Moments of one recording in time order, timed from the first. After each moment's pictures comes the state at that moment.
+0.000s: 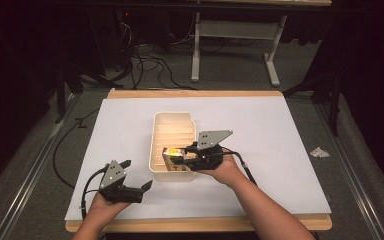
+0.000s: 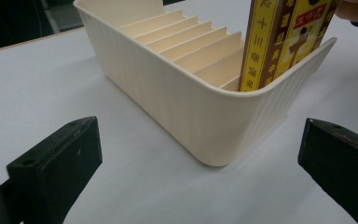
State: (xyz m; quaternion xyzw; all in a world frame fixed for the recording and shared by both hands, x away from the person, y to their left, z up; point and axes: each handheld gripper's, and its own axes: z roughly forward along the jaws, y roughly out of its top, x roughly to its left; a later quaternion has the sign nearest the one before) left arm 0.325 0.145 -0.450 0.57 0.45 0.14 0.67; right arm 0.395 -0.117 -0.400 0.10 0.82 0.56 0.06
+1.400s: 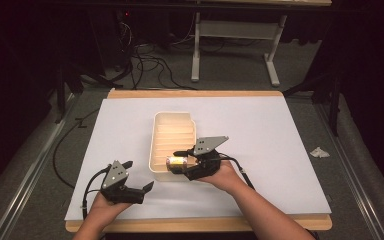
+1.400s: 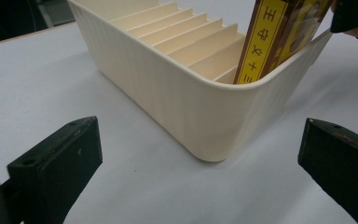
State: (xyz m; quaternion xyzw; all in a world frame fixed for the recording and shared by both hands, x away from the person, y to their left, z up) left arm 0.324 0.143 -0.453 0.59 0.45 0.14 0.66; right arm 0.388 -0.112 -0.417 0.13 0.83 0.54 0.04
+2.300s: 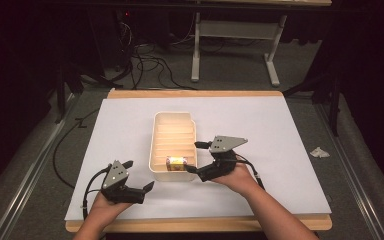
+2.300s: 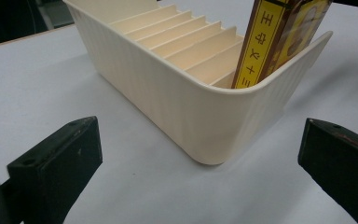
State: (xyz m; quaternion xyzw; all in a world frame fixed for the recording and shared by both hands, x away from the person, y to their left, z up) left arm 0.324 0.141 -0.452 0.58 0.45 0.14 0.66; right arm 0.374 -0.151 -0.404 0.20 0.81 0.54 0.12
